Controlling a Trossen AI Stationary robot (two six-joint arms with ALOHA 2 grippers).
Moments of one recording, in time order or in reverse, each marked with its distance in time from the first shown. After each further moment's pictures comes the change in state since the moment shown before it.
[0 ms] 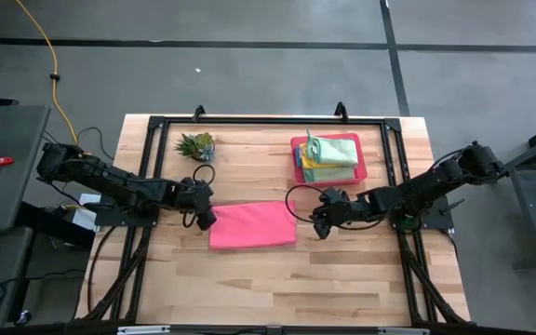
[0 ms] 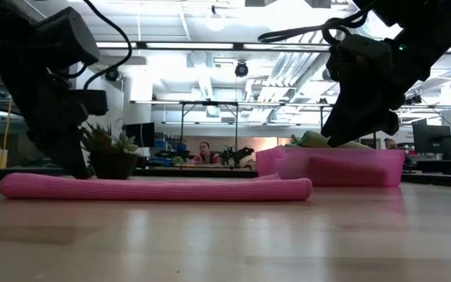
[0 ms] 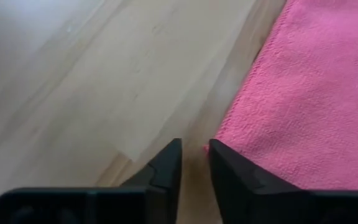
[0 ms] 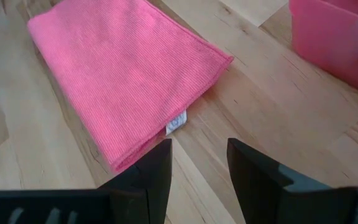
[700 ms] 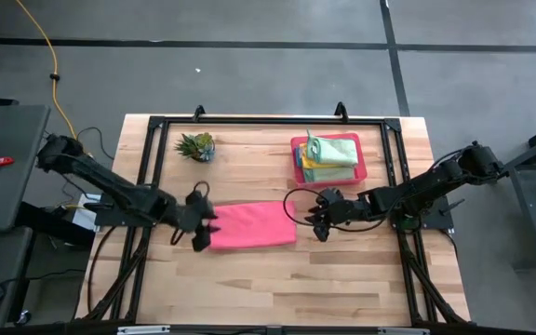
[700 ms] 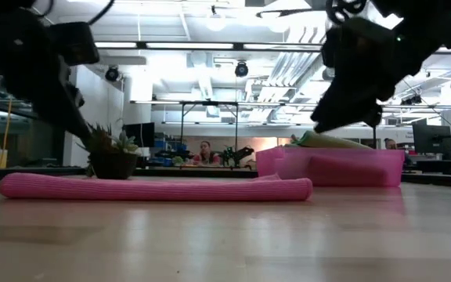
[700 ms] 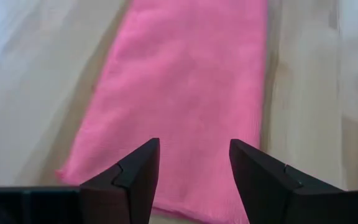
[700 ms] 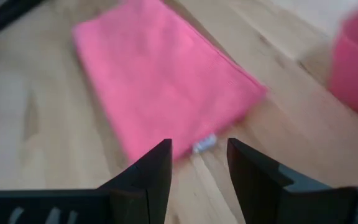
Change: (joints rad) left arm -0.297 -0.083 0.097 0.053 -0.035 0.005; right arm 0.000 0.000 0.000 0.110 -0.023 -0.148
